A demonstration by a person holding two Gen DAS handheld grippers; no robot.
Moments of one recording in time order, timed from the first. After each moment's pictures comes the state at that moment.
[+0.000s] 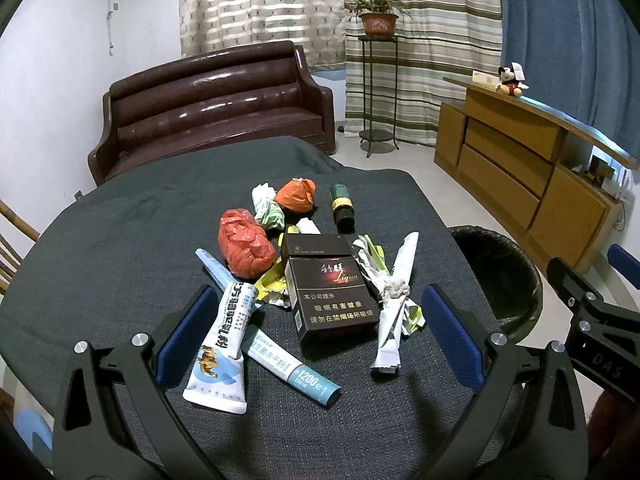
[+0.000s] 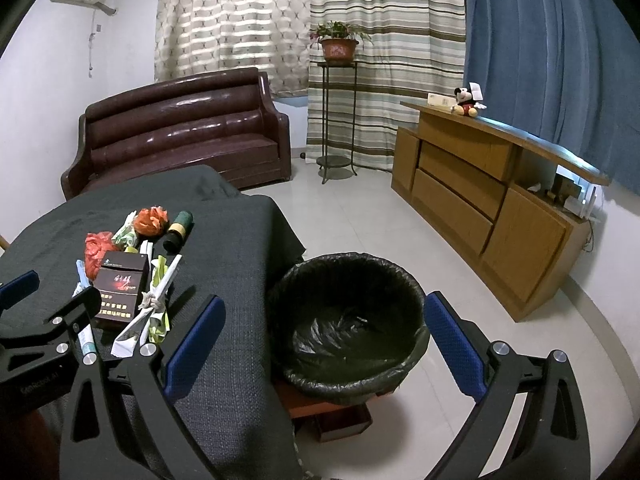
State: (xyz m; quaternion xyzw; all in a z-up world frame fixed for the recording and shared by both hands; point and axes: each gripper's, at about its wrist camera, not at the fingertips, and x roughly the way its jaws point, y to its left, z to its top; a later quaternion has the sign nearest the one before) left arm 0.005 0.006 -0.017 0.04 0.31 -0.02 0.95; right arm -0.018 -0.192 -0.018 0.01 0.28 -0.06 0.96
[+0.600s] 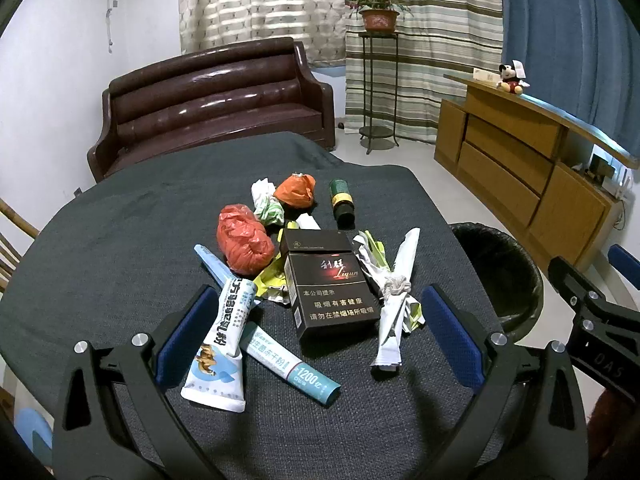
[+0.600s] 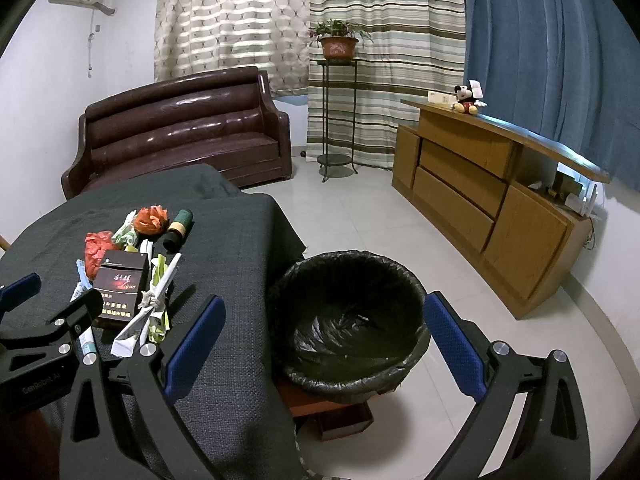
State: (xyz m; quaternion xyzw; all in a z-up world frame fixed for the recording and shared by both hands) left arm 0.003 0.006 -0.024 0.04 0.31 -0.02 0.95; right arm -0.016 -0.193 -0.018 0.01 0.28 -0.06 0.96
